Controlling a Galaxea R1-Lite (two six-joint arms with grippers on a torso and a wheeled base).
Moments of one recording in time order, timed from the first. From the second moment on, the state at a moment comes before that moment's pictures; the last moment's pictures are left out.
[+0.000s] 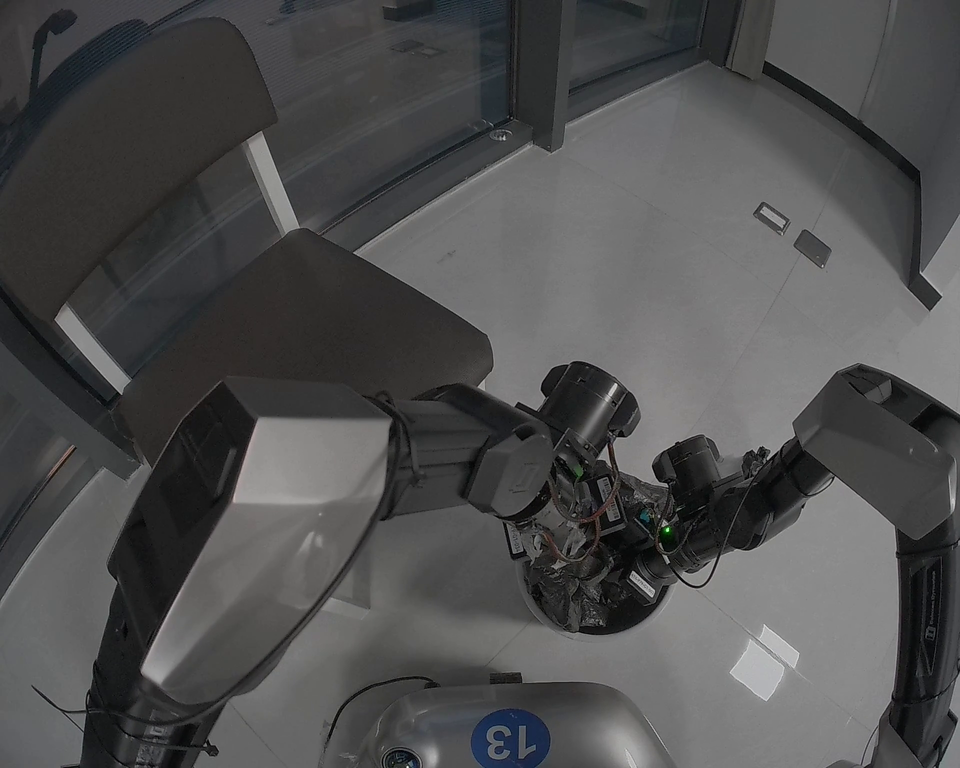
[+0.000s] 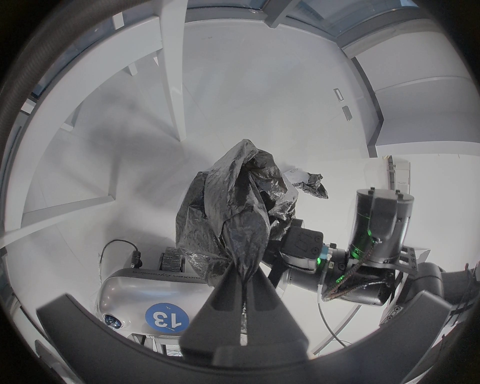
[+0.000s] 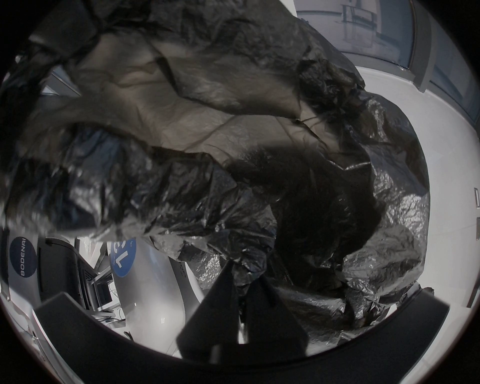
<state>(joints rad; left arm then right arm) -0.82 2.41 -1.98 0.51 0.04 -0.86 0.35 2.37 -1.14 -0.19 0.31 -0.58</state>
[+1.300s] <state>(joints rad) -0.76 2.41 -1.97 0.57 0.05 -0.86 0.39 2.35 -1.14 -0.19 0.31 -0.58</state>
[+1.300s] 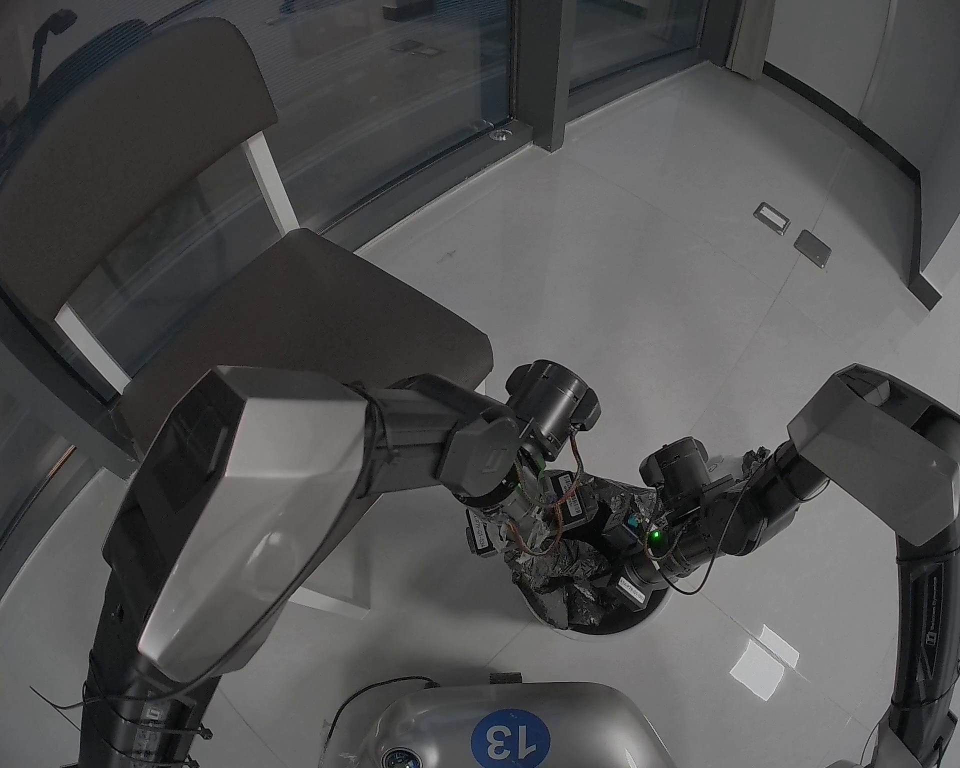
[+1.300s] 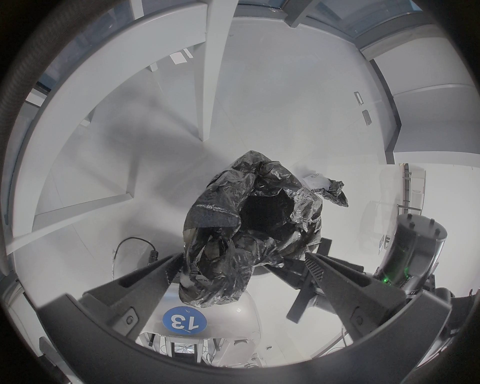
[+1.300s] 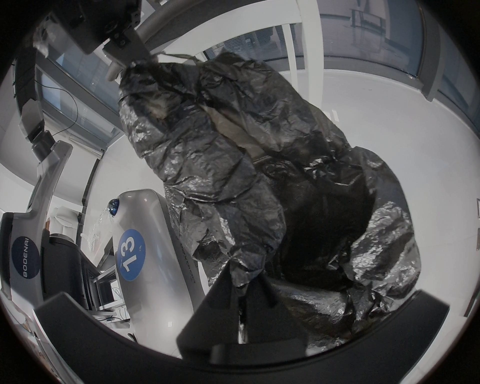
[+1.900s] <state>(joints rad) -0.77 2.41 -1.97 0.57 0.06 -0.86 0.25 2.29 -1.14 -0.10 0.32 -0.59</state>
